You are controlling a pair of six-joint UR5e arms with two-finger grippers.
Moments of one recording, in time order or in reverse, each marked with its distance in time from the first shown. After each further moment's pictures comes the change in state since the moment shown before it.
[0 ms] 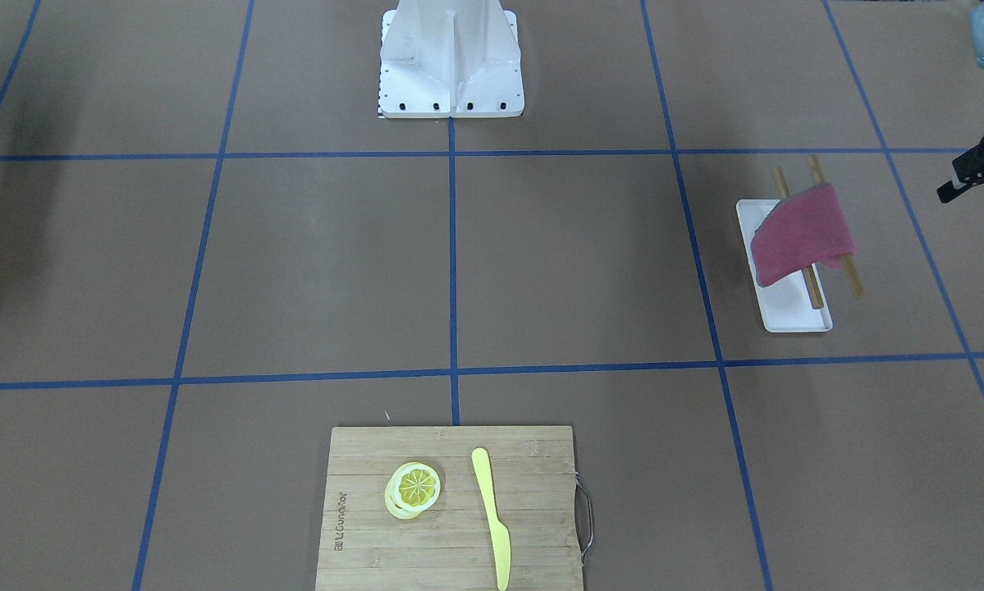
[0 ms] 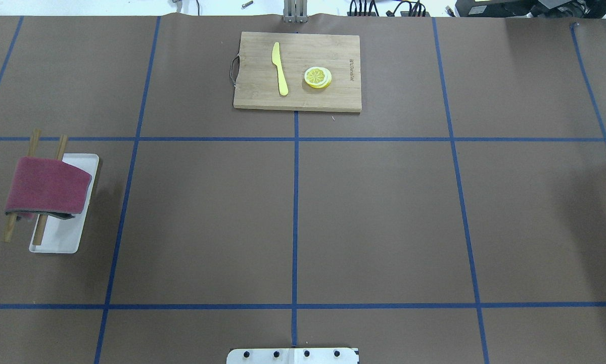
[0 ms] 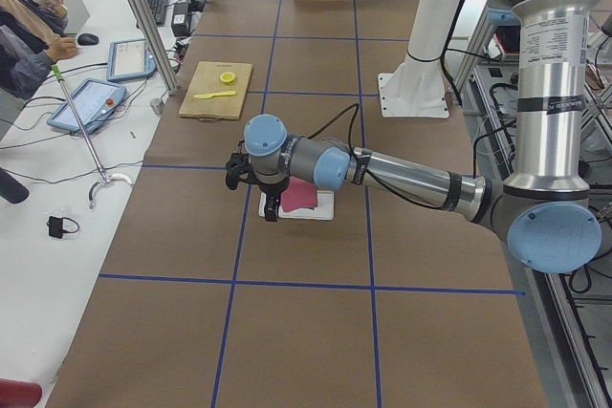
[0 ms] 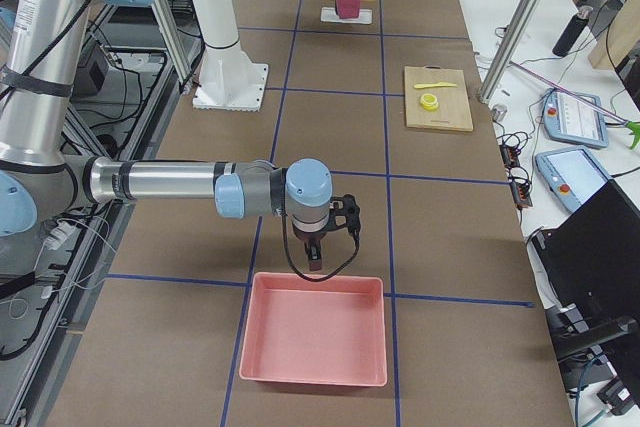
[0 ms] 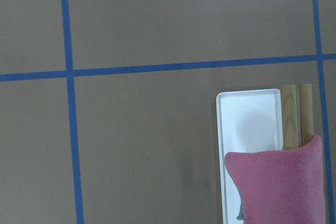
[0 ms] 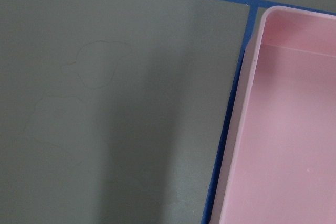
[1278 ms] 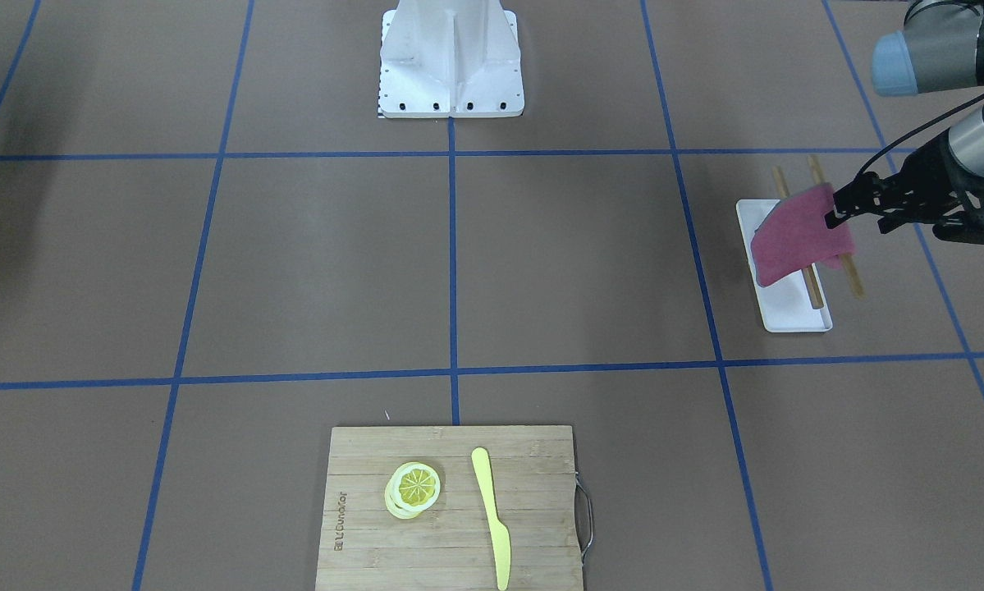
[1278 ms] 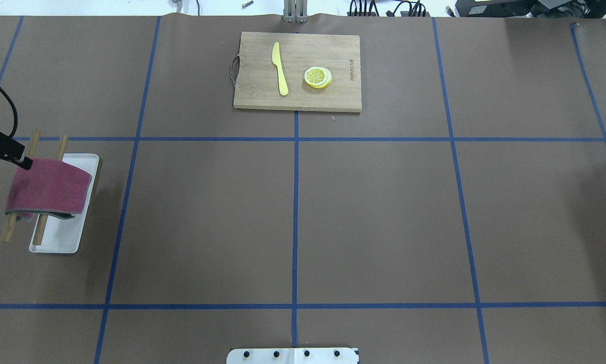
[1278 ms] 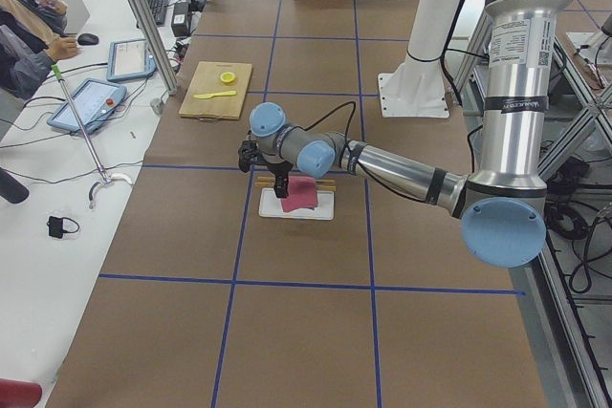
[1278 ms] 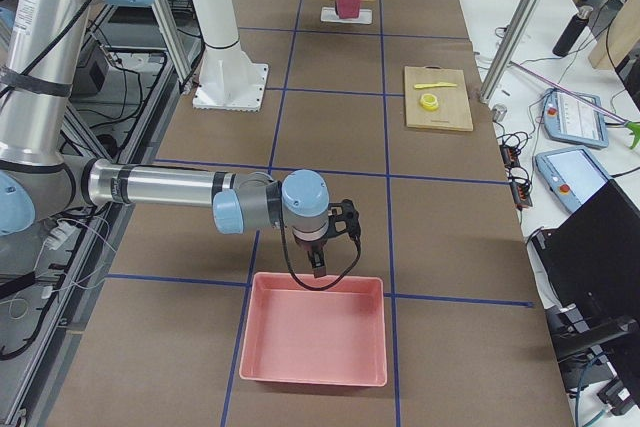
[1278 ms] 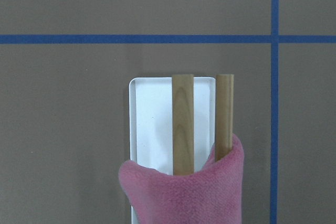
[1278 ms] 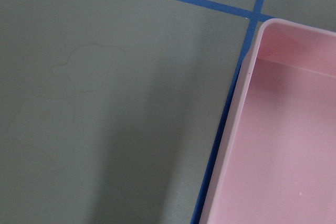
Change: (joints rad) left arm 0.209 -0.056 0.039 -0.106 0.050 -0.251; right arm -0.006 -0.013 -0.073 0.171 -0.005 -0.004
